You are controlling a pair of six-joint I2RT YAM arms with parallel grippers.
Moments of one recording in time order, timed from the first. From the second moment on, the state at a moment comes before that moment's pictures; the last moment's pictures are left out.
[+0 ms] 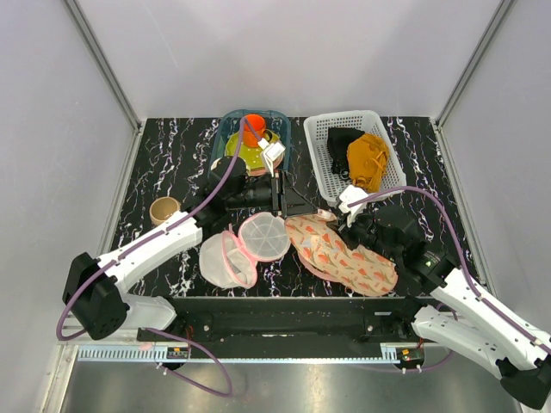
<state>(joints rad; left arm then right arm) -0.73 1.30 1.04 0.13 0.68 -0.81 0.76 0.74 0.75 -0.34 -0.03 -0.13</state>
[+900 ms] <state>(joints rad) -0.73 1.33 0.99 0.10 0.68 -0.81 0.76 0.77 0.75 -0.34 -0.02 -0.13</state>
